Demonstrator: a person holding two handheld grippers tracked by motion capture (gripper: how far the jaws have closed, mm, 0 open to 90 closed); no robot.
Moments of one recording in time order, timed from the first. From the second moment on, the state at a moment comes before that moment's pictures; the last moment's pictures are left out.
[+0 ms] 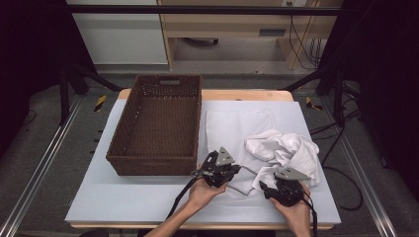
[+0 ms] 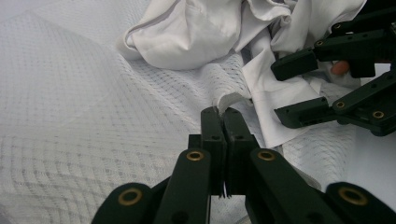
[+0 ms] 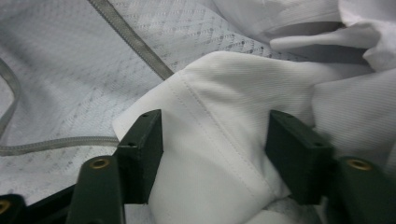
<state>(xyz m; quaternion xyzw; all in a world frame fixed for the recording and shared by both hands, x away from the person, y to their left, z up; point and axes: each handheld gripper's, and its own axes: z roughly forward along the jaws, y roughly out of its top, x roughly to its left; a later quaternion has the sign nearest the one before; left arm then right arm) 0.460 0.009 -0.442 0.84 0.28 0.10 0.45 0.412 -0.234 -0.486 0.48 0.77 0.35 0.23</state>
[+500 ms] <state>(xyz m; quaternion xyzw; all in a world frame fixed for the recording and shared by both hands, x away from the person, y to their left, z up) 0.465 0.011 -0.441 0.84 0.29 0.09 0.45 0.399 -0.249 -0.454 0.46 0.75 0.40 0.26</state>
